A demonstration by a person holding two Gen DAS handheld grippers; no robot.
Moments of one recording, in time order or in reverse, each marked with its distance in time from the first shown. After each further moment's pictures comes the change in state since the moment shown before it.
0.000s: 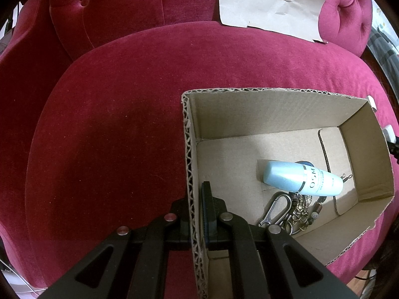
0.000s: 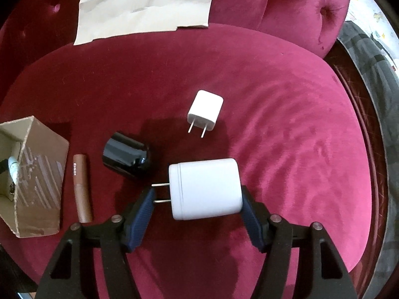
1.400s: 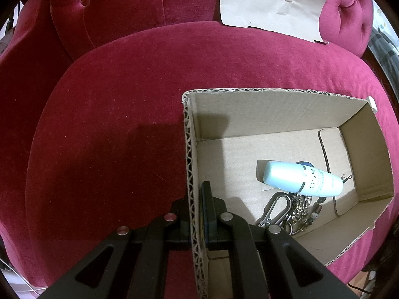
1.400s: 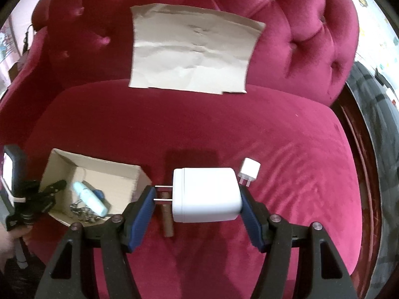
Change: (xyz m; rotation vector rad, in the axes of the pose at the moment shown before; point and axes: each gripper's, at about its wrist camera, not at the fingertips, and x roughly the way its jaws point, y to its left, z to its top) left arm 0.000 -0.001 0.000 -0.001 0.001 0.002; right arm -0.116 0.057 0.031 -0.070 -0.168 0.090
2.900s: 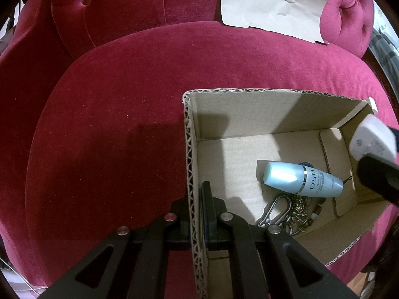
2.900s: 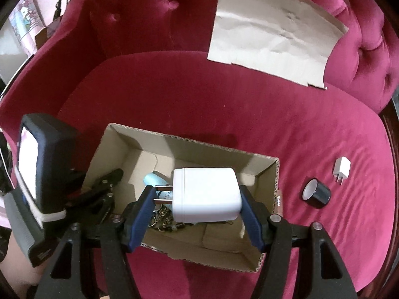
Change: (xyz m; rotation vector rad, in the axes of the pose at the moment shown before) left arm 0.001 0.000 0.000 -0.002 0.000 -0.001; right arm 0.050 0.132 -0.007 -0.079 0.088 0.140
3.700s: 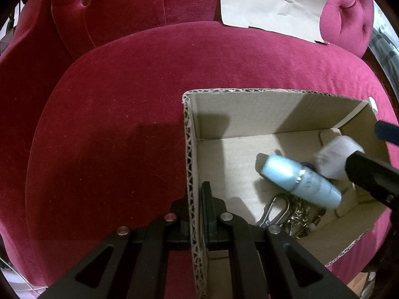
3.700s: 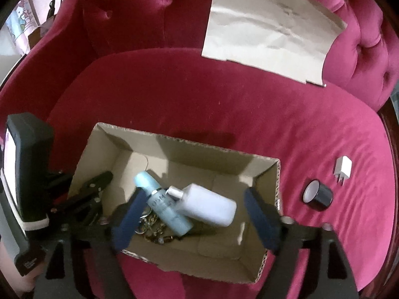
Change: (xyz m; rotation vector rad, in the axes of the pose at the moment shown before) left arm 0.001 0.000 -0.001 0.001 -0.001 0.002; right arm 0.011 -0.002 0.002 0.001 -0.014 -0.031
